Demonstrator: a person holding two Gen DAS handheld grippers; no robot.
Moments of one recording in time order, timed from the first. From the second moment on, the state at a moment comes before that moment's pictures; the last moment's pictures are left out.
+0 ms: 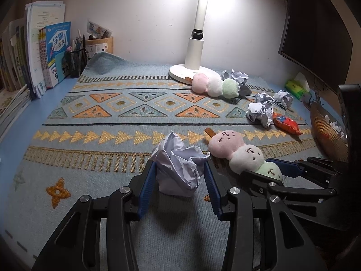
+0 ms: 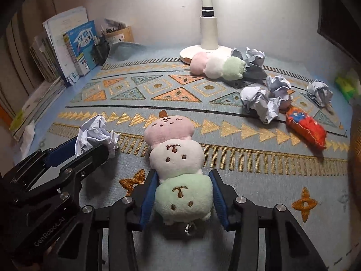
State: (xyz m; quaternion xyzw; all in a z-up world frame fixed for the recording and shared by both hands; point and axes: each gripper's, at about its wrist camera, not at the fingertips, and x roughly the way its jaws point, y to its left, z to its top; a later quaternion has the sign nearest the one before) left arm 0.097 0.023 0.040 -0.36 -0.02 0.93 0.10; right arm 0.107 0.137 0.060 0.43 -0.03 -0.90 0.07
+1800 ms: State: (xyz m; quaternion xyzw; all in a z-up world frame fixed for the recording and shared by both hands) left arm 0.076 0.090 0.108 -0.27 -0.02 0.95 0.15; right arm 0.151 0.258 0.123 0.28 -0.13 -0.95 -0.03
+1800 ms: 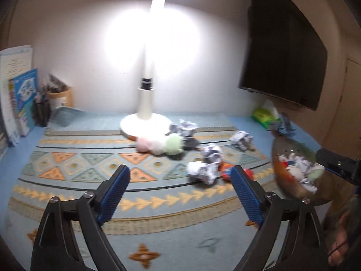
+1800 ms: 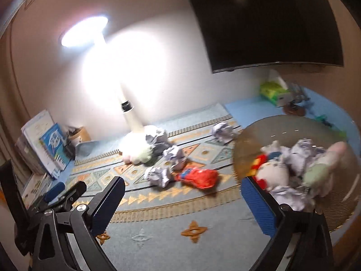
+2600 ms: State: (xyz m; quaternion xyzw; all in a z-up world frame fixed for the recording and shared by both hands) left arm 0.060 -0.012 0.050 -0.28 -0.10 0.95 0.01; right arm 0.083 0.169 0.061 0.34 0.01 -0.94 -0.05
